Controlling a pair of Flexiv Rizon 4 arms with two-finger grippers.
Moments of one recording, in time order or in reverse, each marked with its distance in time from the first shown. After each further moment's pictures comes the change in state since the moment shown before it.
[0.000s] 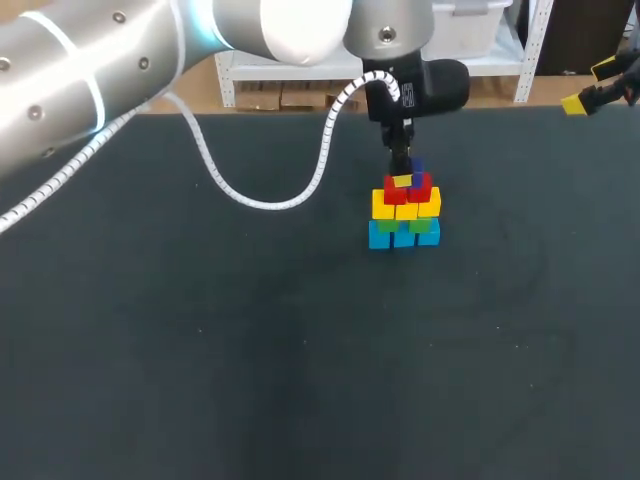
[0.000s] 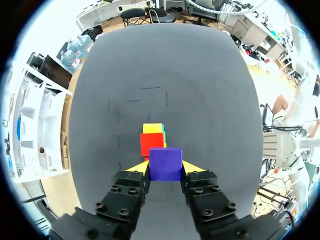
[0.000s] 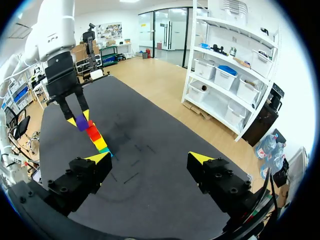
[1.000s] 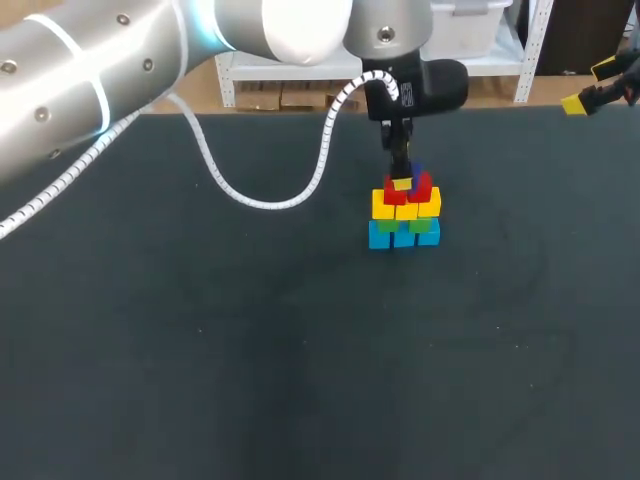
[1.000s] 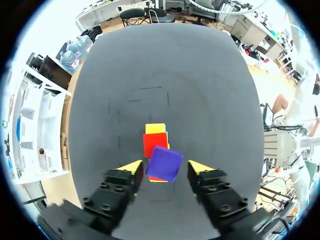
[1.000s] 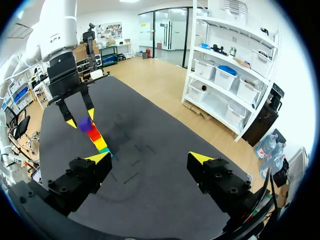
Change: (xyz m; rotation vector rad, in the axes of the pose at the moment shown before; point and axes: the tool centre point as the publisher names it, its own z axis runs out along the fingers) left arm 0.000 0.004 0.003 0.003 -0.003 0.008; right arm 0.000 0.000 0.000 0.000 0.000 0.000
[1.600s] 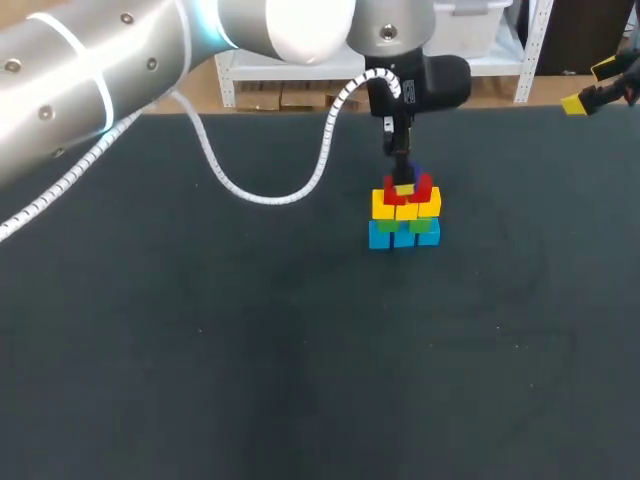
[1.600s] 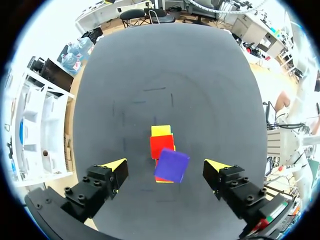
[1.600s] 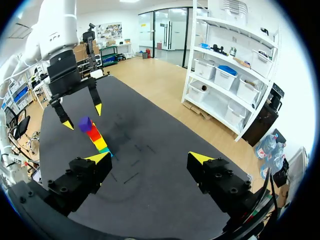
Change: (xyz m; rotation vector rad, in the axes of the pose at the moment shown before) left arm -0.005 0.008 -0.006 -0.039 0.007 0.019; right arm 0.000 0.000 0.000 0.000 0.000 0.000
